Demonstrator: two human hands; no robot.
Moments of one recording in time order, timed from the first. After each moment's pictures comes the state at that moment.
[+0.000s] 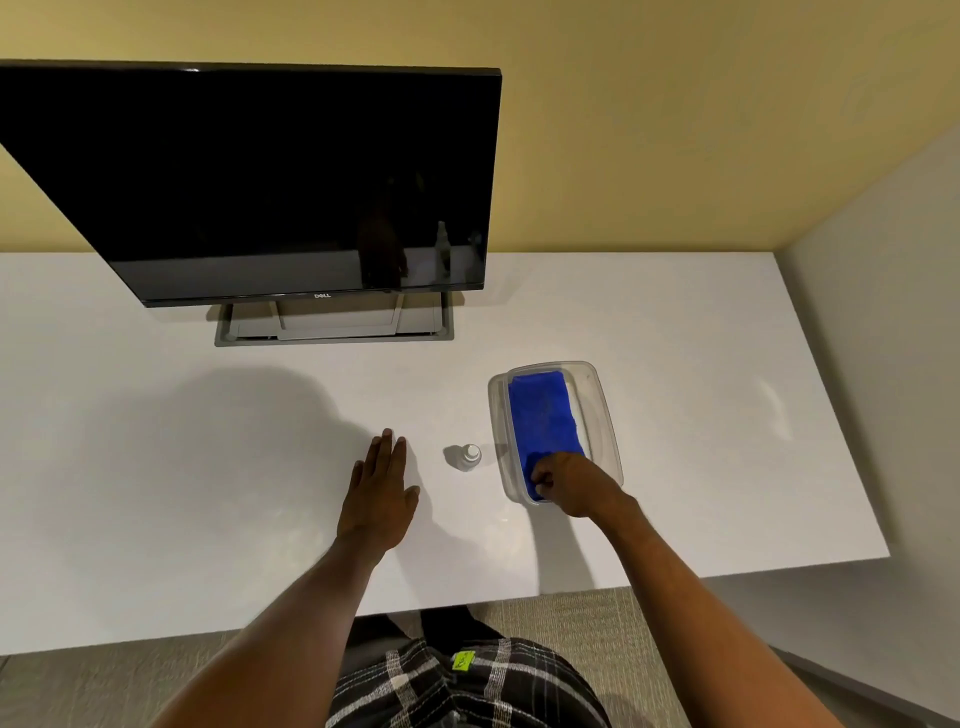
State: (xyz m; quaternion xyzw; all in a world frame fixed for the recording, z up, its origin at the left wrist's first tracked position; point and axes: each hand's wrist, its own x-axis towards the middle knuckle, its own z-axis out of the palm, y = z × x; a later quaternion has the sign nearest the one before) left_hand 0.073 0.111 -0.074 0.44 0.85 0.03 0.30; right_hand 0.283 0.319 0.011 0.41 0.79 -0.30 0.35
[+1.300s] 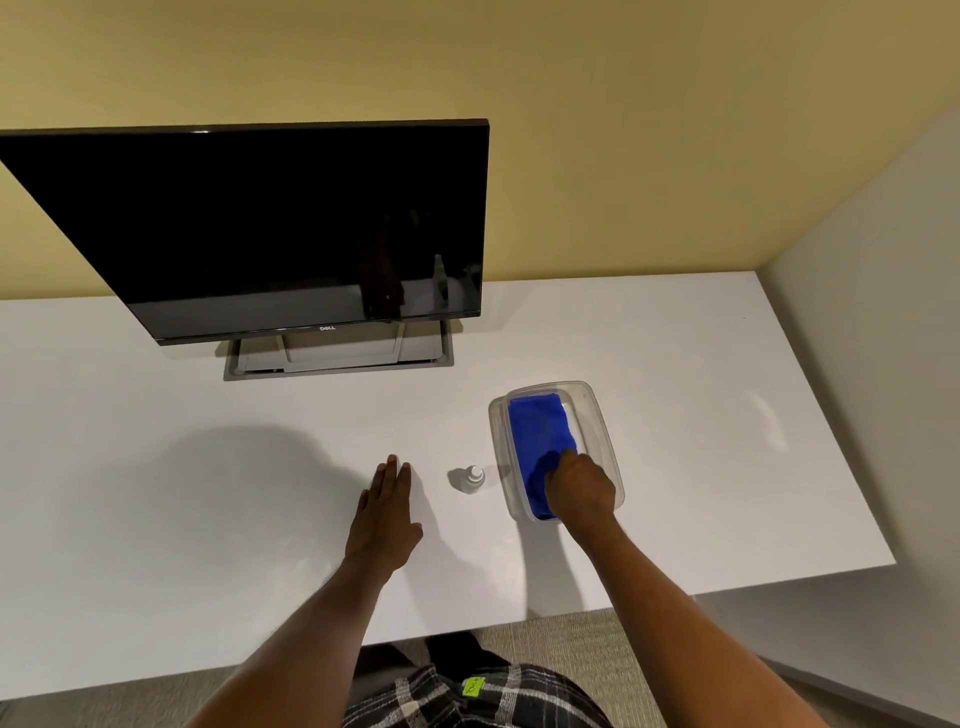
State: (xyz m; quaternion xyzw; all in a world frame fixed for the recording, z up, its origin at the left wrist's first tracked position) left_hand 0.070 0.116 -0.066 0.43 0.84 0.02 0.33; right_hand 0.271 0.311 -0.008 0.59 0.75 -0.21 0.22
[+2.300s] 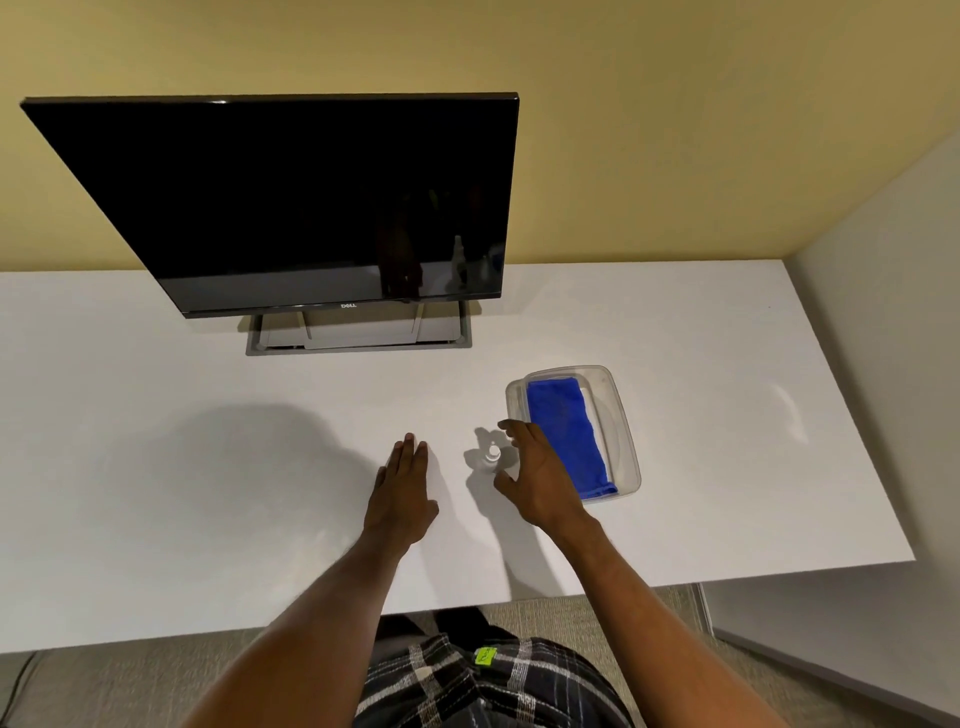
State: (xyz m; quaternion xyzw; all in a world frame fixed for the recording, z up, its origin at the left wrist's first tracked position) left_hand 0.071 0.118 -0.058 0.43 0.84 0.02 0.33; right_hand 0.241 0.254 0.006 0.42 0.81 -0.40 -0.03
